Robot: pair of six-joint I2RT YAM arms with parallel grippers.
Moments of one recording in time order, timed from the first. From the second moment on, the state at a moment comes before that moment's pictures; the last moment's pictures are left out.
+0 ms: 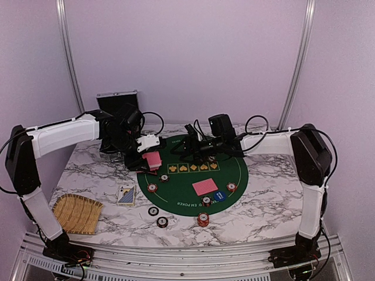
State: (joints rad) left arm -0.62 1.72 1.43 -0.81 0.16 0.70; right arm 0.64 2.01 1.40 0.08 -0.80 0.72
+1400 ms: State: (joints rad) left arm -0.62 1.73 1.44 -0.81 0.18 0.70; right arm 0.77 2.34 1.69 0.32 -0.92 0.95
